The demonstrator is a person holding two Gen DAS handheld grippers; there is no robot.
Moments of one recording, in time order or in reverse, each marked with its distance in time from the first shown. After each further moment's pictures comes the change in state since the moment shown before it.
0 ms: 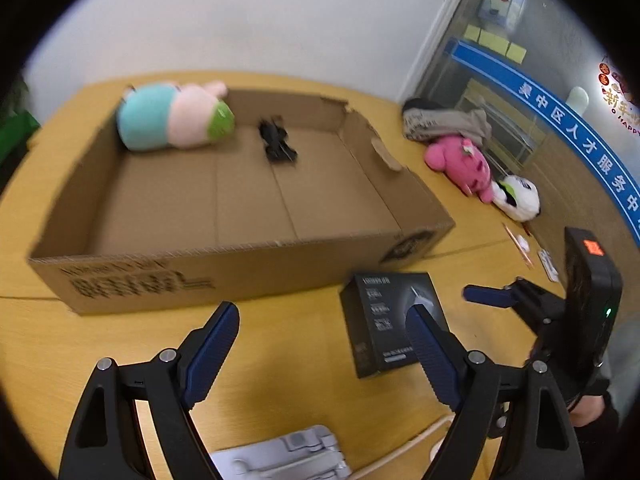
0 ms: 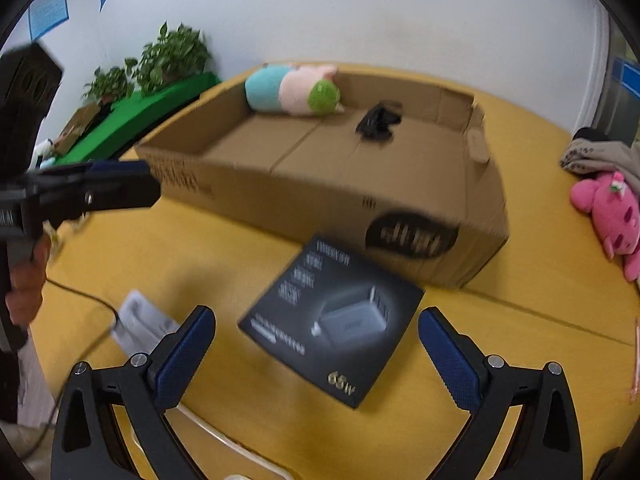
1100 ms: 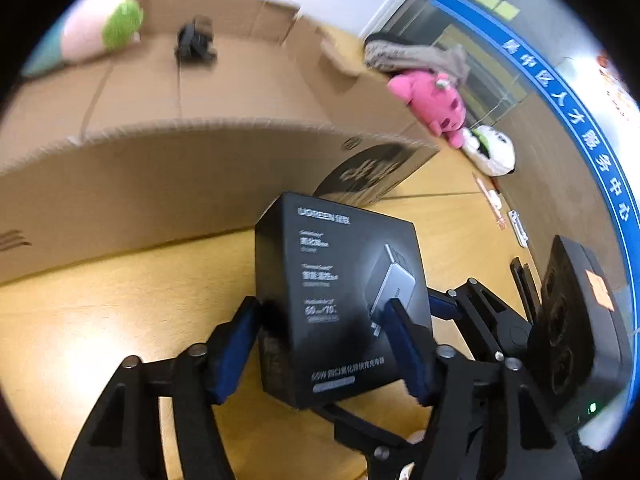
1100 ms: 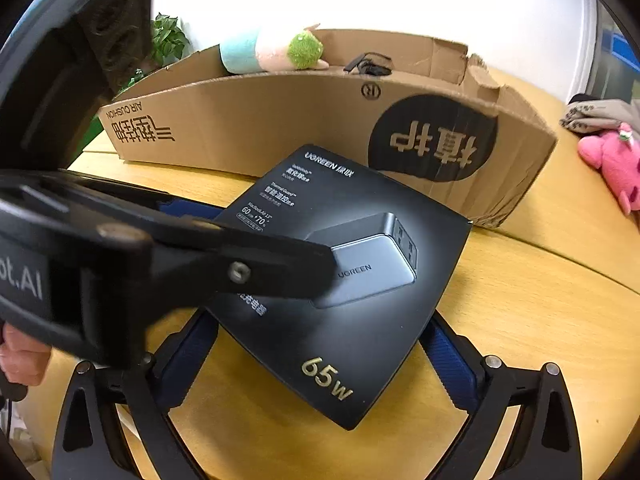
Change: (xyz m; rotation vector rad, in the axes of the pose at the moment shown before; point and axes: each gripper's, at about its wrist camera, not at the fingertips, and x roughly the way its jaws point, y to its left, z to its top) left arm 0.081 -0.036 -0.017 -0.010 0.137 -0.157; right arm 0.049 0.003 -0.037 0.048 -0.010 -0.074
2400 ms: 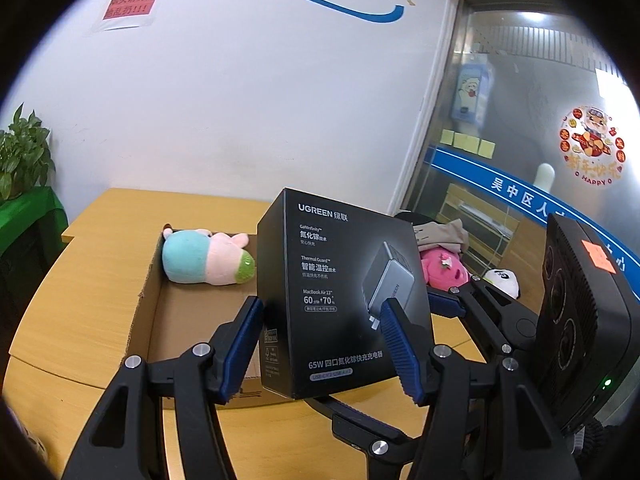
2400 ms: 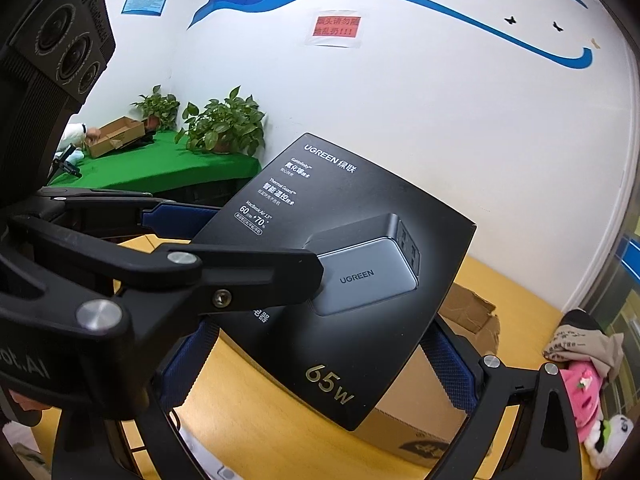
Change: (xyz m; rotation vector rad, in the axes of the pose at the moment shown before) left arm -0.245 -0.016 0.013 0.076 -0.602 0.223; right arm -0.118 0.153 0.134 -0.378 -0.424 -0.022
